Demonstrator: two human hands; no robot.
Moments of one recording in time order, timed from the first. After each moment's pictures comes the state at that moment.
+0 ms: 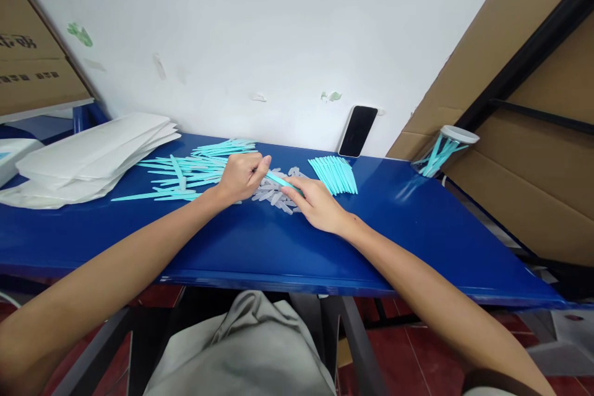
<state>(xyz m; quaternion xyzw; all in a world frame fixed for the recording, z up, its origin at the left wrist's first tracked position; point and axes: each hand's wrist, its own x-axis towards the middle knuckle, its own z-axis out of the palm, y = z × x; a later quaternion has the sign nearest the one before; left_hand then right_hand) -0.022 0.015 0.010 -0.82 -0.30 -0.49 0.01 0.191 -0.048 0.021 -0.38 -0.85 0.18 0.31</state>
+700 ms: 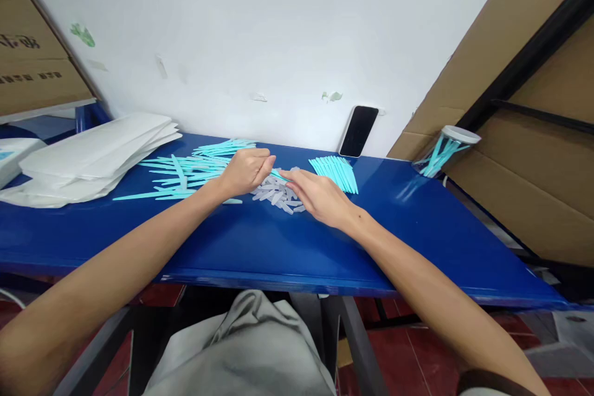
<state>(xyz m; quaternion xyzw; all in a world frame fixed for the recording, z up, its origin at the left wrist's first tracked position) -0.022 0.032 0.013 -0.87 -0.24 -0.40 0.14 0.202 -0.041 0.020 -0.33 -0.90 0.00 0.29</state>
